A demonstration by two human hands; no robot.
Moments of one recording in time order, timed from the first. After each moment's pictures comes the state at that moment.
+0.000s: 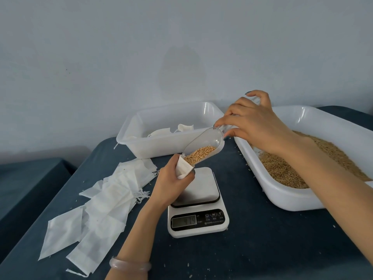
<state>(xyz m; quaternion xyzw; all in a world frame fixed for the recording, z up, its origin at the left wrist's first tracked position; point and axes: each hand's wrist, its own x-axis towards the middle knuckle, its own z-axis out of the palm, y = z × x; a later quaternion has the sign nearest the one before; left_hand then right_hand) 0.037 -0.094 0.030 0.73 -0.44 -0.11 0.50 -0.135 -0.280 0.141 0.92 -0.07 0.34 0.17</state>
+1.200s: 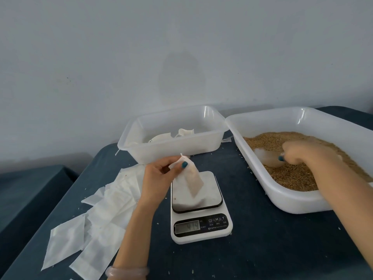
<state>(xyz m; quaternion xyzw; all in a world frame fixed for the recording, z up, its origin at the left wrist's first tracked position) 0.048 -0.083 0.052 0.63 -0.41 -0.12 0.65 -0.175 -0.325 0.107 0.84 -0.51 -0.15 -0.02</state>
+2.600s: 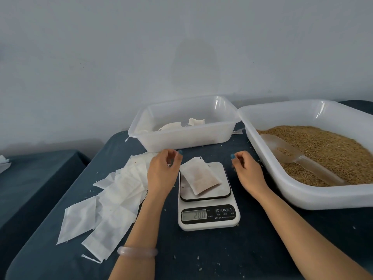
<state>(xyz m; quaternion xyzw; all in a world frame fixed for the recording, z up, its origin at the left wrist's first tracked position) 0.075 -0.089 0.021 0.81 -0.35 0.04 0.47 -0.089 -0.259 -0.017 0.79 -0.33 0.33 -0.38</state>
